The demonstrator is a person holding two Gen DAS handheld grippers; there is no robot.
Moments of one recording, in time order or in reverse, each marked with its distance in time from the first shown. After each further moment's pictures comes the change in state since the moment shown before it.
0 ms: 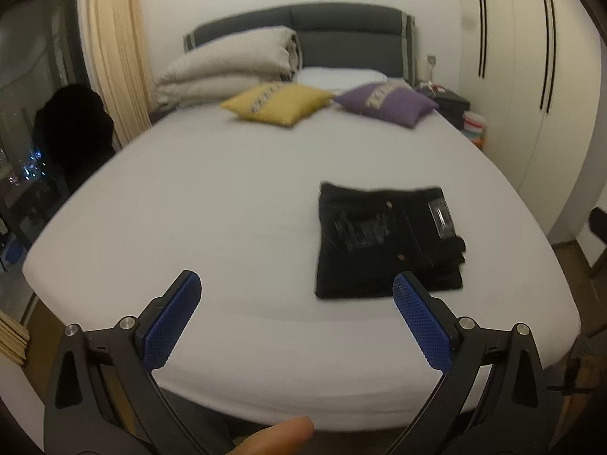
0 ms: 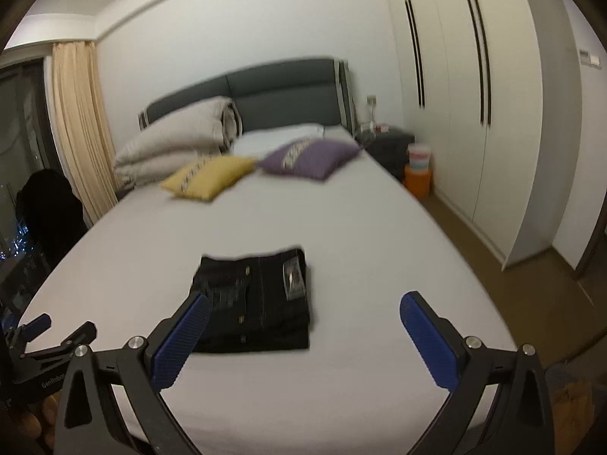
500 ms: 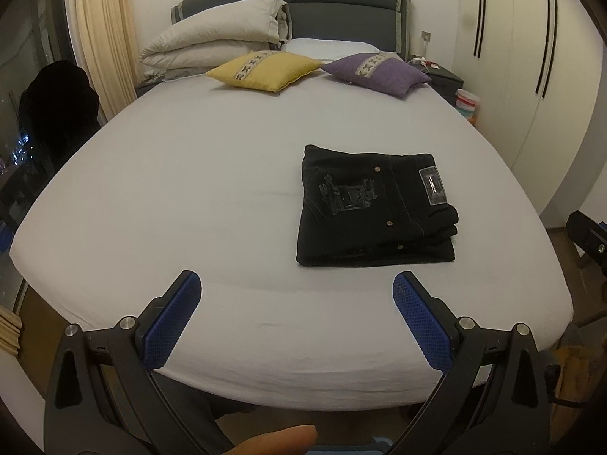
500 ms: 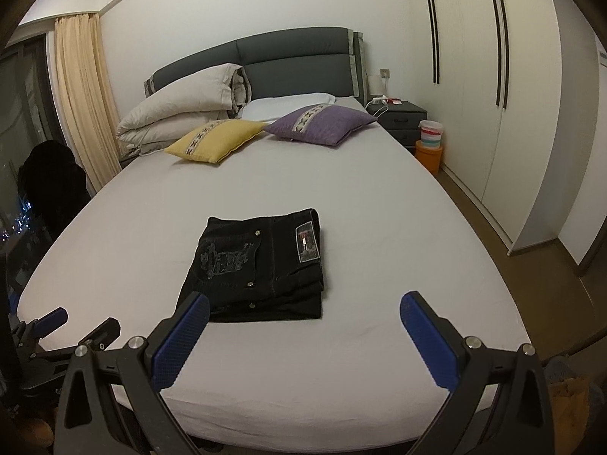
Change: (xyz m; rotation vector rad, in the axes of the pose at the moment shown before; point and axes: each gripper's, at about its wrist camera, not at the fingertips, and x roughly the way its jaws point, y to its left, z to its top) left arm 0.067 -0.023 -0.019 -0.008 0.105 -0.042; right arm 0.021 0.016 -0.021 -0.045 0.103 0.017
